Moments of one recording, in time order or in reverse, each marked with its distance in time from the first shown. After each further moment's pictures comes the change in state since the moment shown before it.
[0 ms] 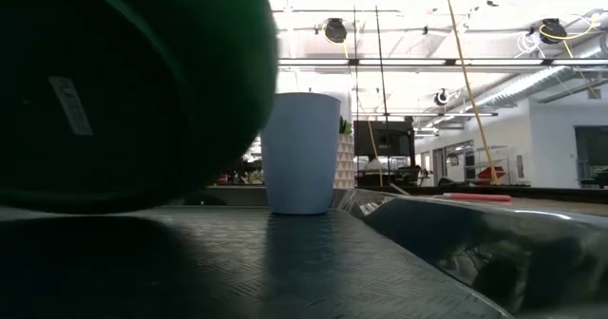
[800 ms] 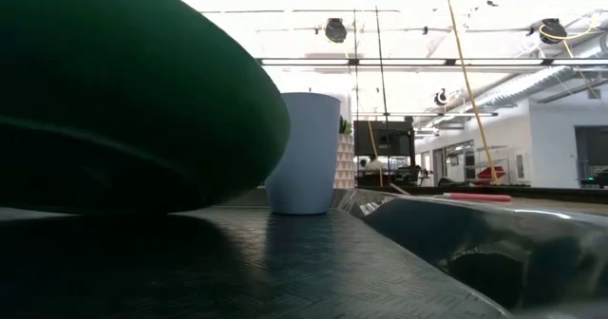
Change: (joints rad) left arm 0.017 0.204 0.095 -0.108 -0.009 0.026; right arm 0.000 0.000 0.000 -0.001 0.000 -0.009
